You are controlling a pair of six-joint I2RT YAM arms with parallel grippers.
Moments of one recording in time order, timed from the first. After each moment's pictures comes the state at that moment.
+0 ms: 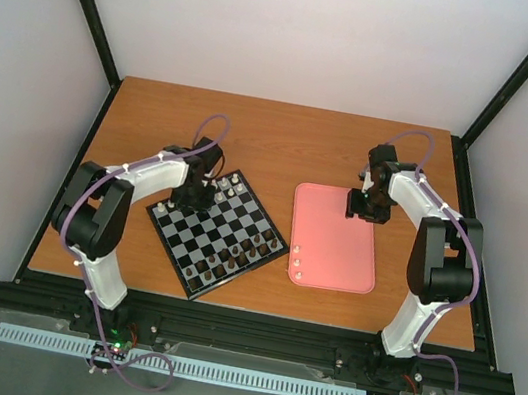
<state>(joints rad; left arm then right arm) -0.37 1.76 1.14 -0.77 -0.09 -0.36 0.16 1.84 1.33 -0.89 -0.10 0.14</state>
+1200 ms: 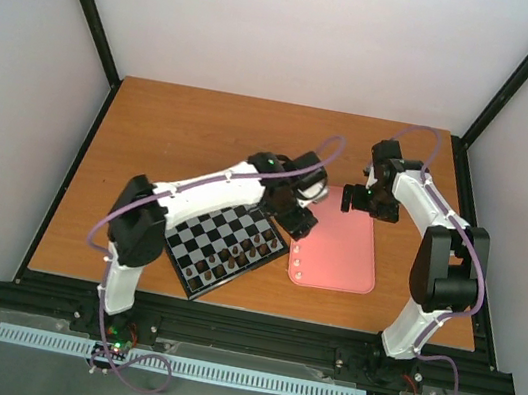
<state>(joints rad) -0.89 1.91 1.72 -1.00 0.08 -0.23 0.17 1.78 1.35 -0.94 -0.07 0.18</state>
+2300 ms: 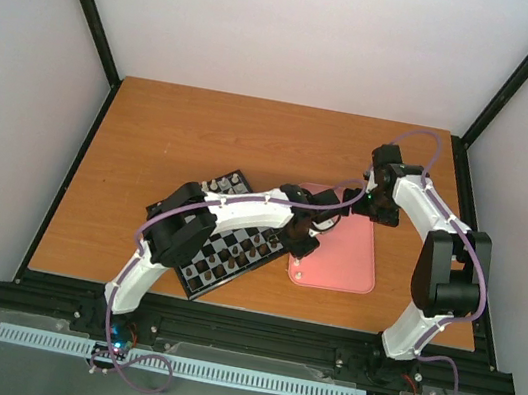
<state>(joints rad) -0.99 2.19 1.74 -0.91 0.01 -0.19 0.17 1.74 1.30 -0.91 -0.07 0.17</state>
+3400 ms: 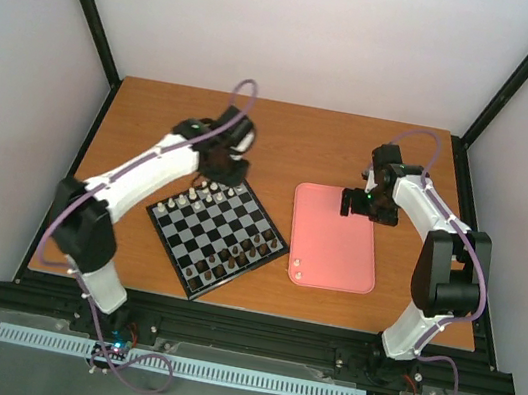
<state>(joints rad) -0.61 1.75 1.60 -0.98 -0.04 -0.31 0.17 1.74 1.30 -0.91 -0.08 0.15</state>
